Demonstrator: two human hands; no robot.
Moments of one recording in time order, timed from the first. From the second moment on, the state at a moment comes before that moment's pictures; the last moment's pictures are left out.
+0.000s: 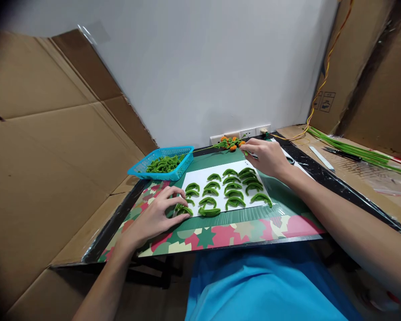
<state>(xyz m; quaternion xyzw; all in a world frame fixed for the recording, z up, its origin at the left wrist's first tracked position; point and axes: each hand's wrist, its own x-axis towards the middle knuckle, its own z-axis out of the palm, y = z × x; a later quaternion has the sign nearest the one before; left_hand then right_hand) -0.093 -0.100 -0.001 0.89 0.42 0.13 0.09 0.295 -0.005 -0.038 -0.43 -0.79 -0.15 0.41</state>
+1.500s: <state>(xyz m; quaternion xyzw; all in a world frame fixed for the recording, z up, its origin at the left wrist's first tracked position) -0.096 -0.056 0.015 0.87 0.45 0.13 0.13 0.294 -0.011 -0.032 -0.41 -0.81 -0.13 0.39</state>
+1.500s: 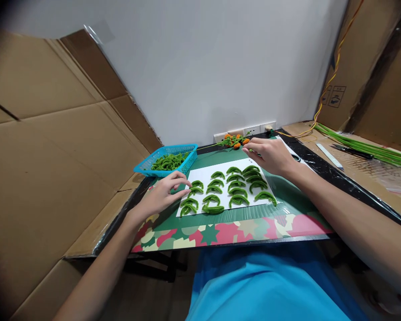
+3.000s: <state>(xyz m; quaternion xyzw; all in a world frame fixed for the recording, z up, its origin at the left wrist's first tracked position) -0.096 -0.008 0.003 0.86 0.46 0.07 0.24 0.294 -0.011 -0.030 -0.39 -0.82 -0.15 0.40</state>
